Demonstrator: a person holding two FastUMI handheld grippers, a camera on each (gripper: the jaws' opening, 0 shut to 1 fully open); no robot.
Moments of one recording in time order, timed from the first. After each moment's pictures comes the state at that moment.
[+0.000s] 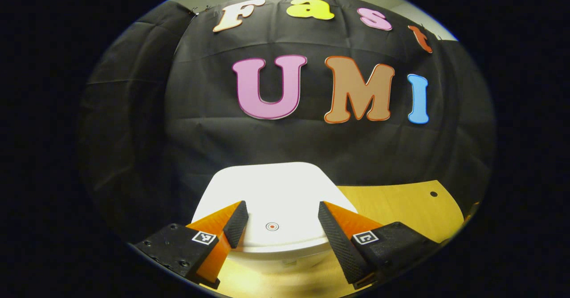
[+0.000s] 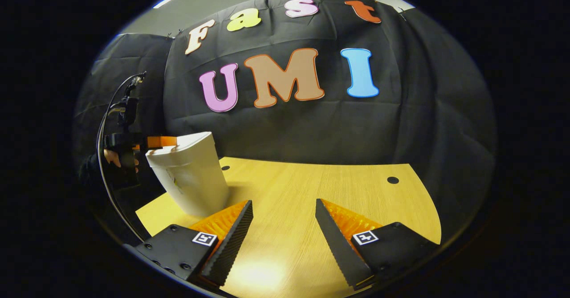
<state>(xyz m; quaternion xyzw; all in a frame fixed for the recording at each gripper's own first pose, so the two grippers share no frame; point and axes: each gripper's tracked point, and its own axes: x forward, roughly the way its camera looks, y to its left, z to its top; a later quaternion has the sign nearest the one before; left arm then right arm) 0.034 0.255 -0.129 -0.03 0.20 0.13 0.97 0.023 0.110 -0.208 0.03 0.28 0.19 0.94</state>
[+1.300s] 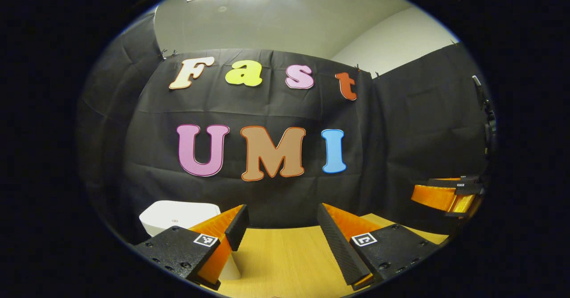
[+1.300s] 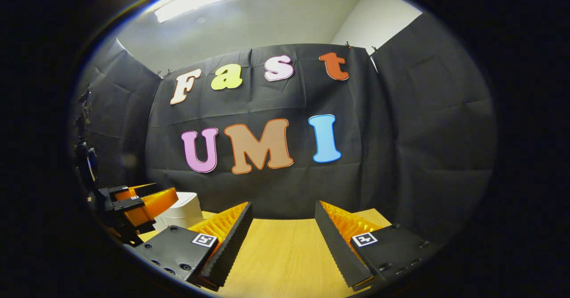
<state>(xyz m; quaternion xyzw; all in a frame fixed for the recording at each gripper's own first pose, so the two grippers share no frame) -0.032 0.046 -0.022 -0.01 -0.01 -0.04 1.00 0.005 0.058 -0.089 0.06 0.10 0.08 0.99</state>
